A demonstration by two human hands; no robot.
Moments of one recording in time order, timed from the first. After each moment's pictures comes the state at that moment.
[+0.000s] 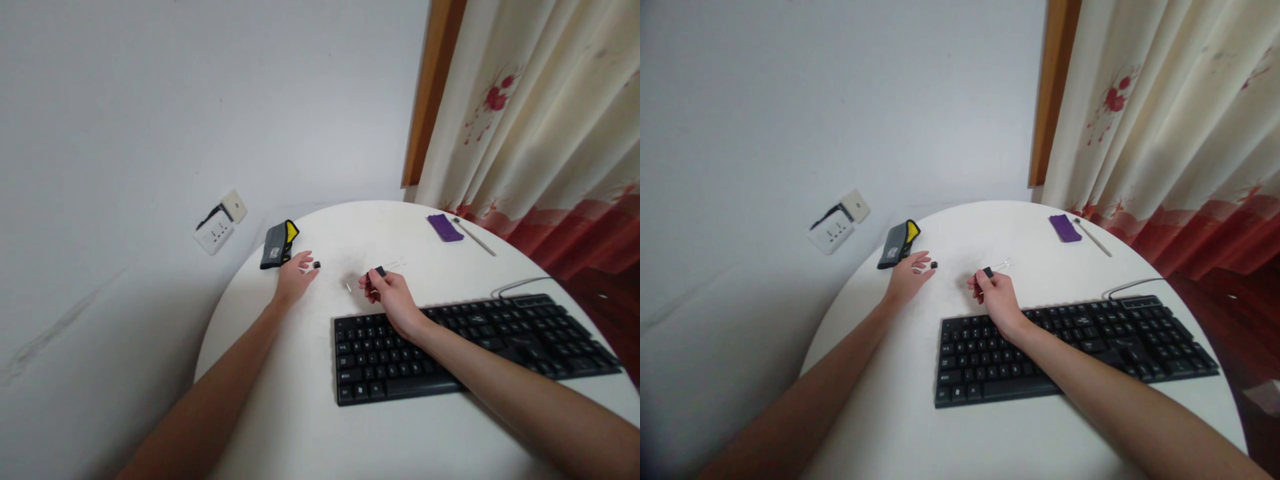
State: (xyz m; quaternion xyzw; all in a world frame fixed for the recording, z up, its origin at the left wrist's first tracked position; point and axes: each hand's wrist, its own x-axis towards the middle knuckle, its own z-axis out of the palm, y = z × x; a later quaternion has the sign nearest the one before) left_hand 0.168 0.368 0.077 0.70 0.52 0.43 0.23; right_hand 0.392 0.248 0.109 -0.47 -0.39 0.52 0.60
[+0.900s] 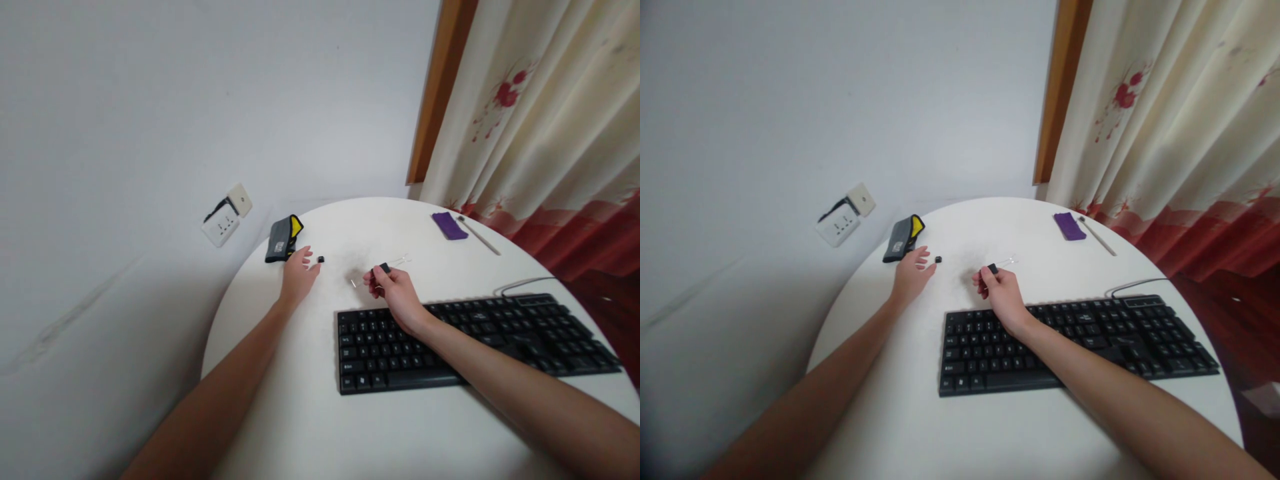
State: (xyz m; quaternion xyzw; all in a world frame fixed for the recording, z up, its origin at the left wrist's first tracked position) left_hand 0.178 0.354 0.078 0.67 0.55 0.46 0.20; right_hand 0.394 0.247 0.106 -0.47 -0.41 0.51 0.59
